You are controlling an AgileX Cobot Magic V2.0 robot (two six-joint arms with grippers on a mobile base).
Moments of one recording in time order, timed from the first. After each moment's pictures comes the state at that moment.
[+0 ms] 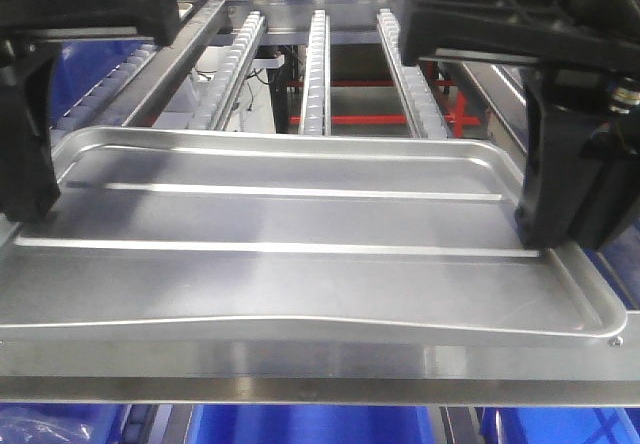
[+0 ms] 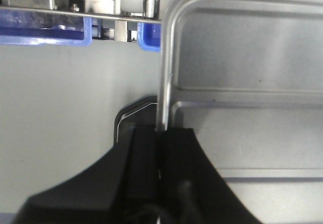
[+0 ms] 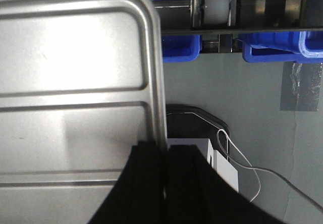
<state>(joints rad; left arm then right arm) -0.92 1.34 -1.07 0.20 1.14 -0.92 0.79 1.29 -0.96 -0.14 0.99 0.97</state>
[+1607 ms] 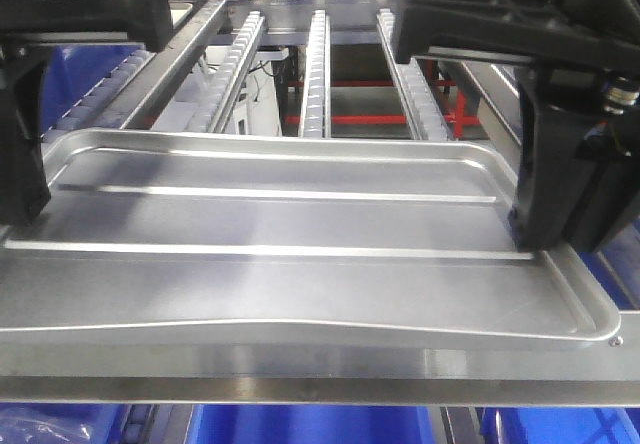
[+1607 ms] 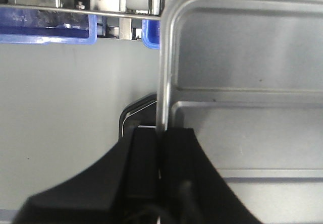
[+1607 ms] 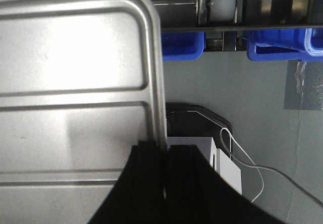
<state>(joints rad) -0.92 1.34 -1.07 0.20 1.16 -0.91 0.79 1.29 -0.96 -0.13 0.99 0.97</state>
